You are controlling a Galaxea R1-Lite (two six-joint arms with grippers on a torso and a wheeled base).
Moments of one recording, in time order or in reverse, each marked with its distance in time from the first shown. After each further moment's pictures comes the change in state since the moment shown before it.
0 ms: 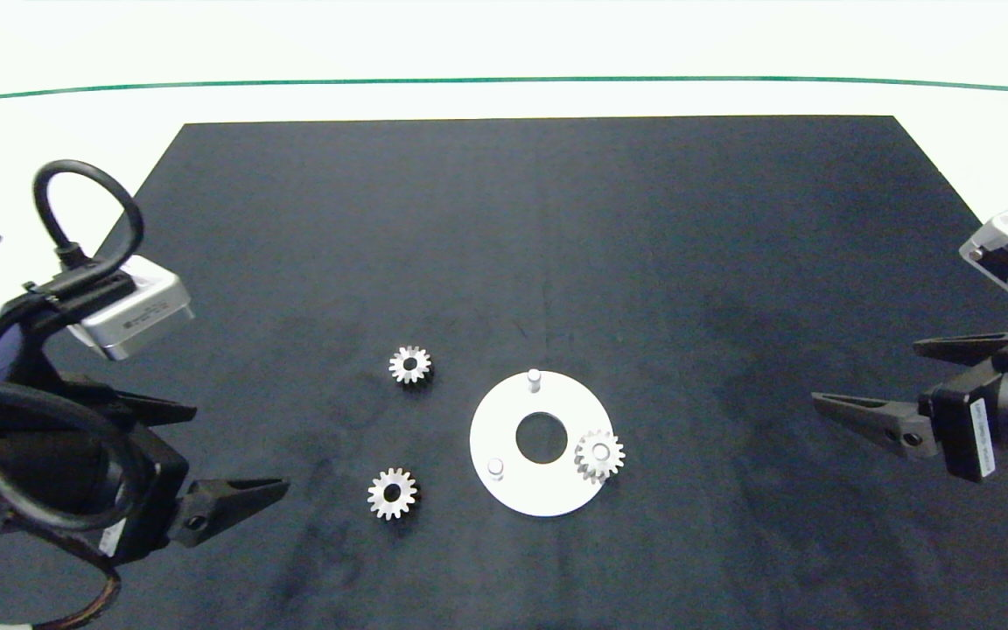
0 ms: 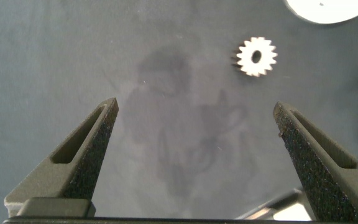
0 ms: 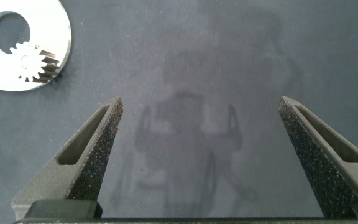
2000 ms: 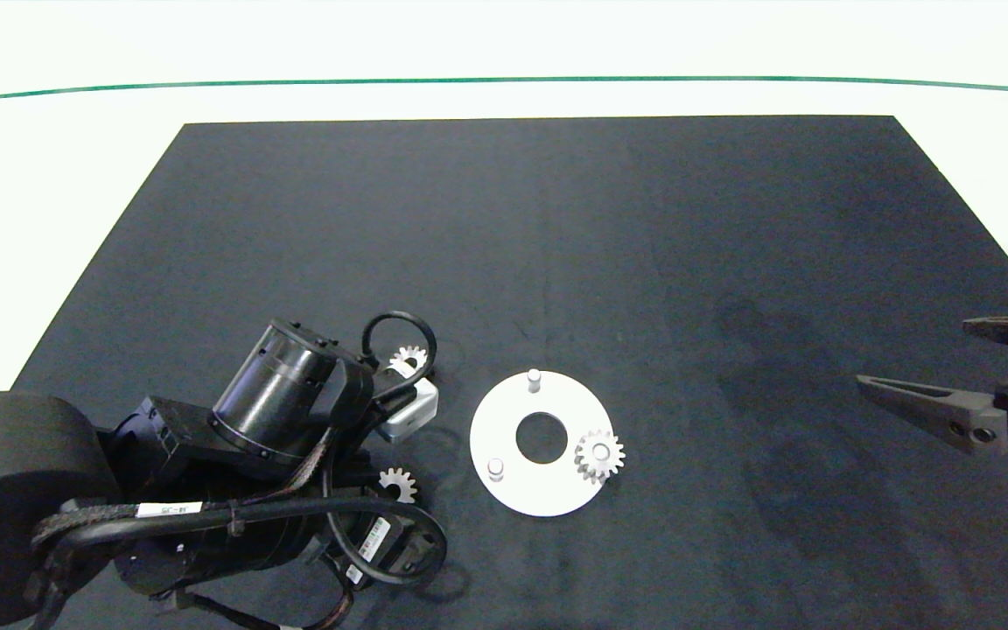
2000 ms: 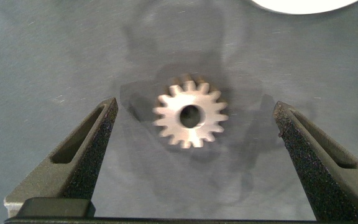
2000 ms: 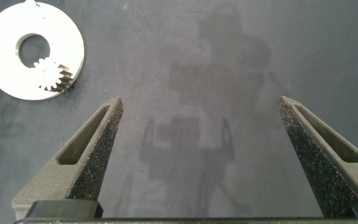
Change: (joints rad) left arm -0.274 0.366 0.116 -0.344 0.137 -0.007; right arm 0.005 -0.096 0.000 0.000 0.005 -0.016
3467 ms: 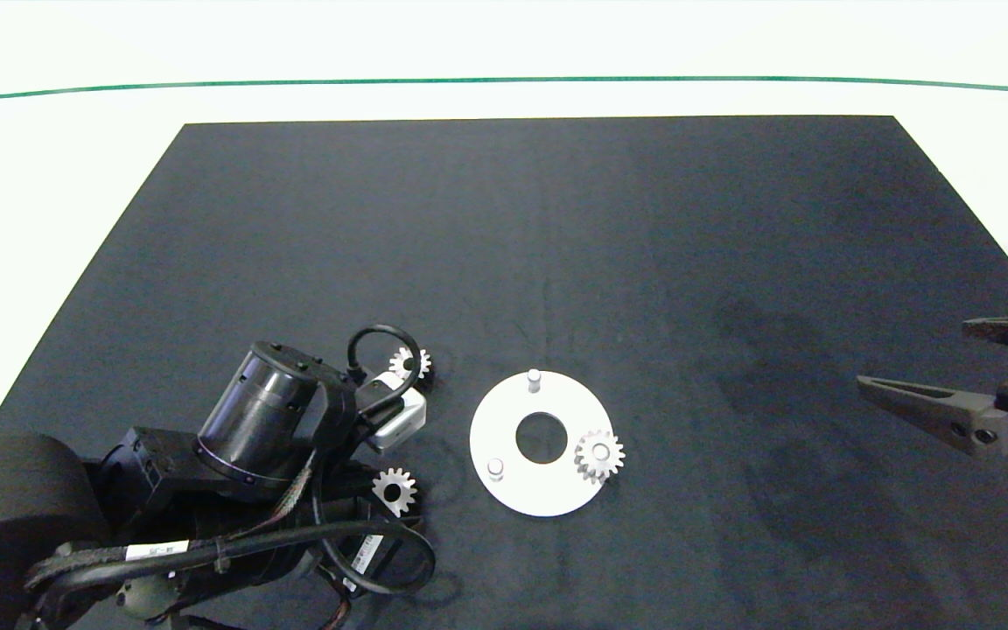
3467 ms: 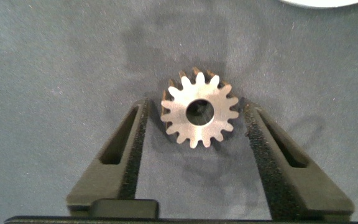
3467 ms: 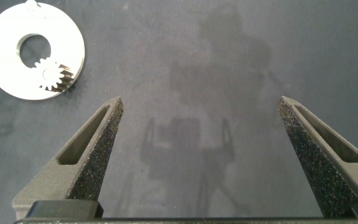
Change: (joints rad) left arm 0.015 -0.011 0.099 -0.134 -0.001 -0.005; right arm 0.001 -0.002 0.002 0.000 0.001 0.001
